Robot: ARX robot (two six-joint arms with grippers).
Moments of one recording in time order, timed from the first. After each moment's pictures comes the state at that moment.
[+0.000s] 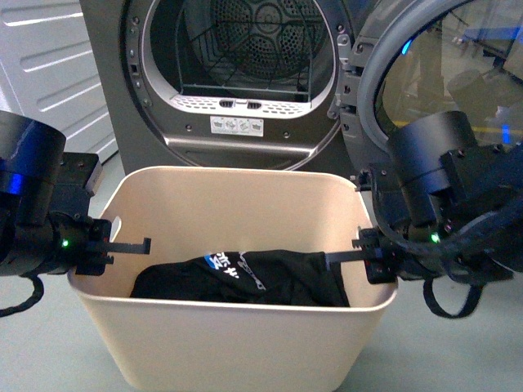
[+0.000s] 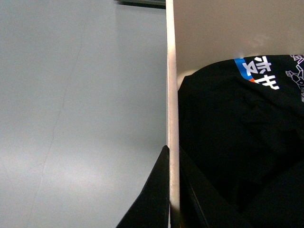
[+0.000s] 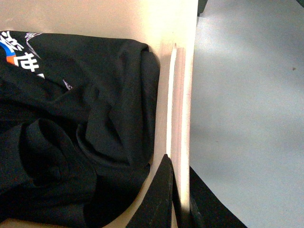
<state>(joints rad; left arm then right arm) -0.11 2.07 0.91 0.45 -0.18 -0.01 0.30 2.11 1.04 0.23 0.14 0.11</state>
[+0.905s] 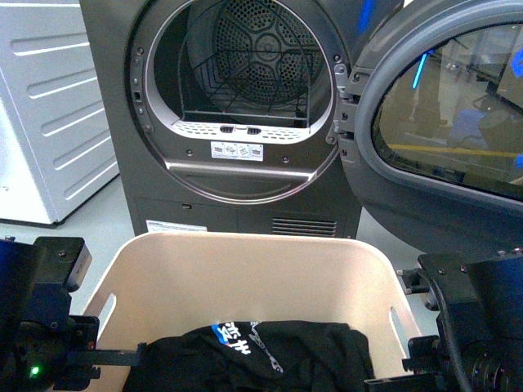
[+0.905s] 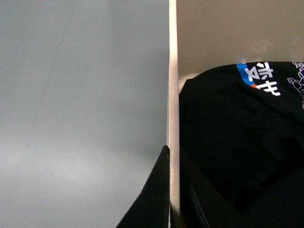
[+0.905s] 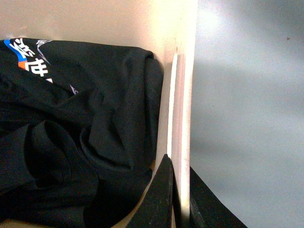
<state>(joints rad) -0.20 1.99 0.58 0.68 -0.23 -0.10 0.31 1.97 0.58 0.58 0.14 0.12</state>
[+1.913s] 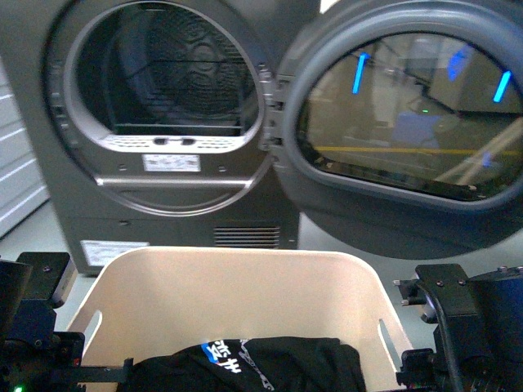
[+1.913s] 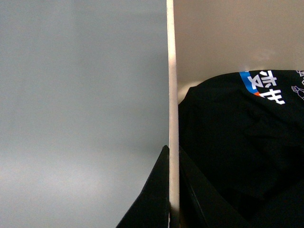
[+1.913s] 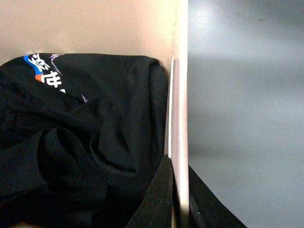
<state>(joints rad) -0.19 1.99 0.56 0.70 -0.24 -0.11 0.32 1.96 0.57 0.63 0.10 0.17</state>
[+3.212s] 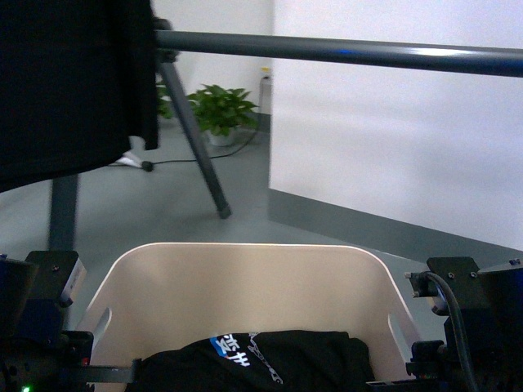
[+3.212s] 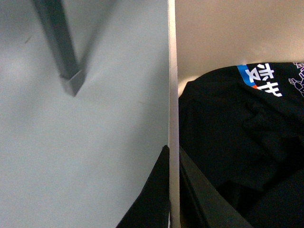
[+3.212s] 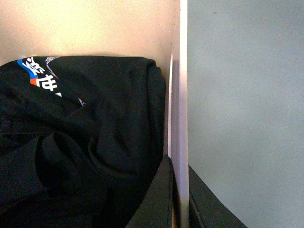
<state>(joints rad) -0.20 1.99 0.56 0.70 -0.23 -0.11 0.31 1.95 0.56 0.63 0.11 0.17</state>
